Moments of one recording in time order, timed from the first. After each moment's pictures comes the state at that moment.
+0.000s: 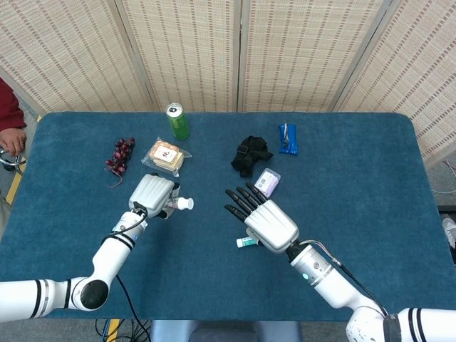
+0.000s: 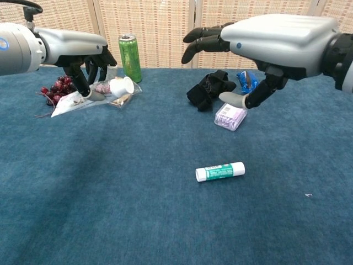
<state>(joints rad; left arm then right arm) -0.97 -1.30 -0.22 -1.85 0.61 1.01 0.74 0.67 -1.30 0.19 -1.99 -1.31 1.01 -0.70</state>
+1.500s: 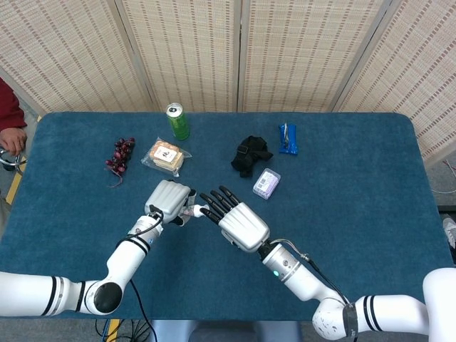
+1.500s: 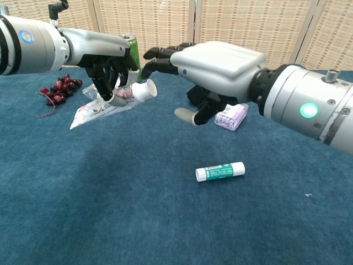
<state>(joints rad) -1.12 -1.31 -0.19 -1.93 0.45 1.06 0.72 0.78 -1.55 0.17 -1.77 -1.32 1.04 -0.66</state>
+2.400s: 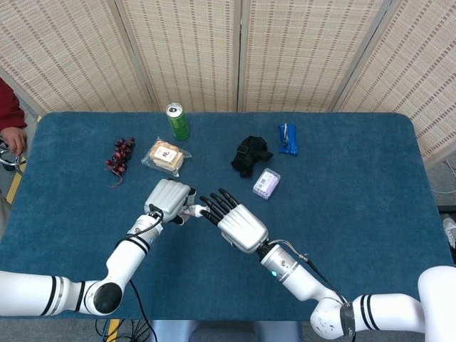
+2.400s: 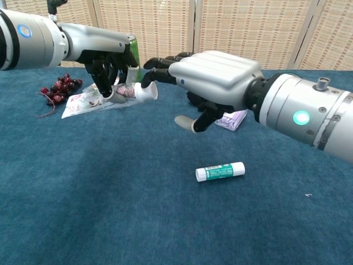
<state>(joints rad) -1.13 -1.29 -0.18 -1.94 0.44 1.08 0.71 0.80 -1.56 0.15 -1.75 -1.28 1.04 -0.68</state>
